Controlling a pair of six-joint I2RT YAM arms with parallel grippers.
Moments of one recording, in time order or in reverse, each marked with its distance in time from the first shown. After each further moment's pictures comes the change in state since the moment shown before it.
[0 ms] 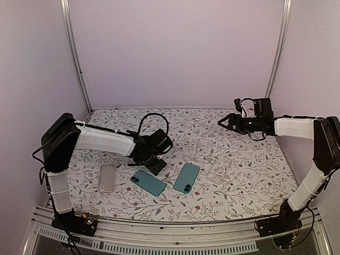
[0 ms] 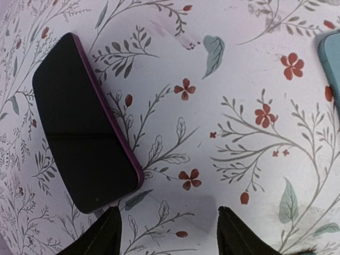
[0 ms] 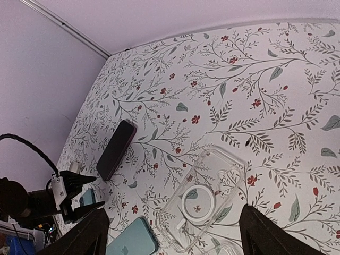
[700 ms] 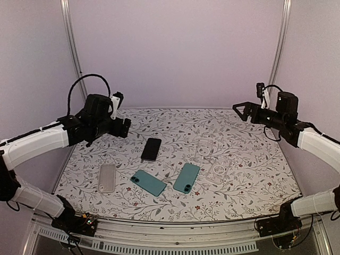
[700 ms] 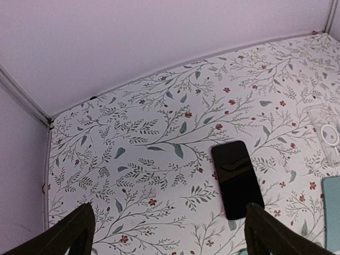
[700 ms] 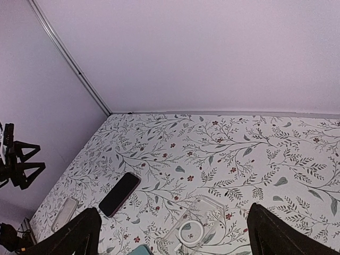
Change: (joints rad) left arm 0.269 -0.647 -0.210 0.142 -0.034 0.024; right arm 0.000 -0.425 -0.101 0.032 0.190 -0.034
